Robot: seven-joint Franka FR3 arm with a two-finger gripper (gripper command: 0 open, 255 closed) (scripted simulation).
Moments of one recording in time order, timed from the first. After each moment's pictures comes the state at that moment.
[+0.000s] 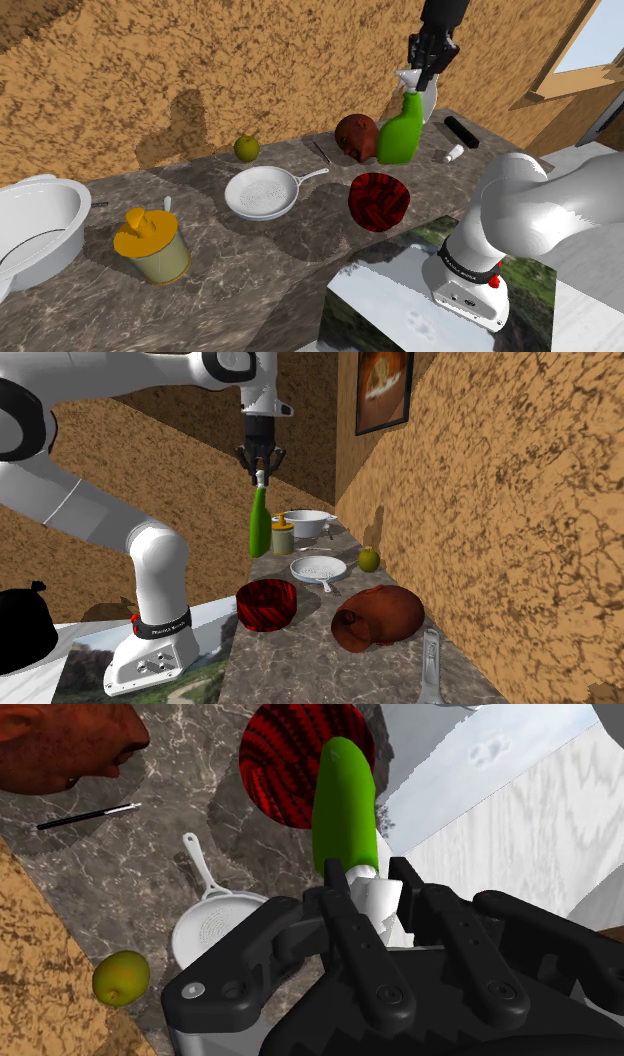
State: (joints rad) arm 0.18 -0.86 -0.24 -2.24 -0.09 1.39 -0.92
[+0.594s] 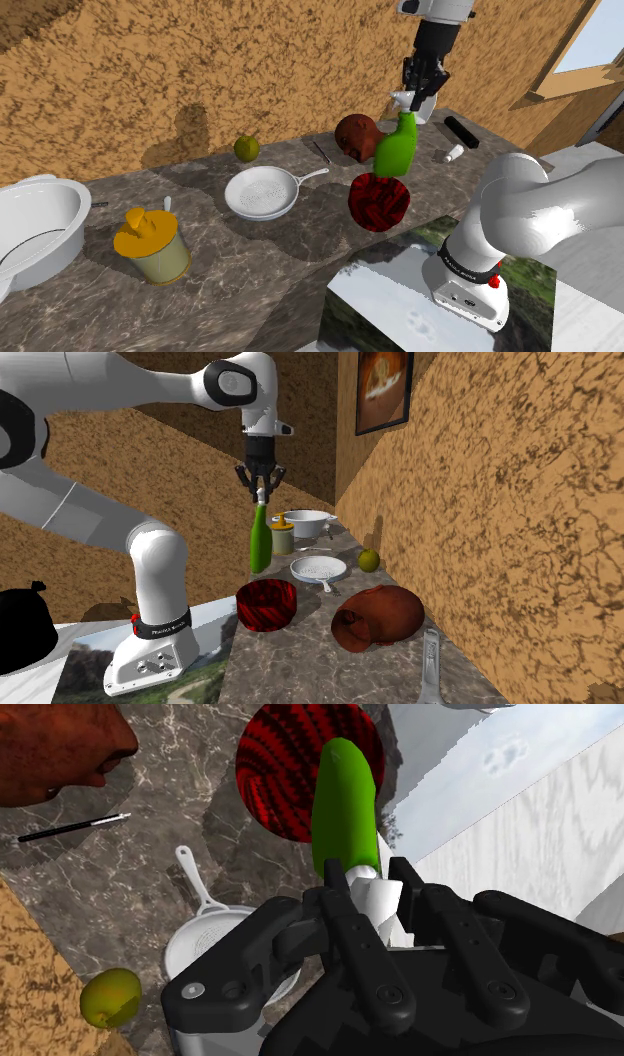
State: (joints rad) arm 0.17 -0.92 -0.25 -2.39 -0.11 1.49 -0.93
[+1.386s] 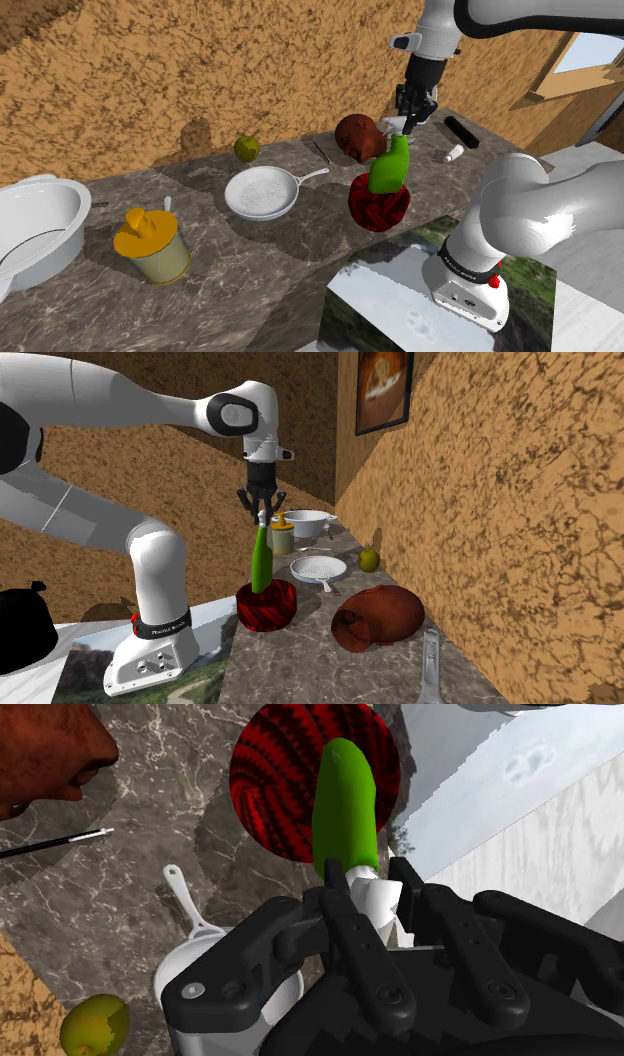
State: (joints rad) arm 0.15 -0.96 -0.28 -2.57 -0.13 1.63 -0.93
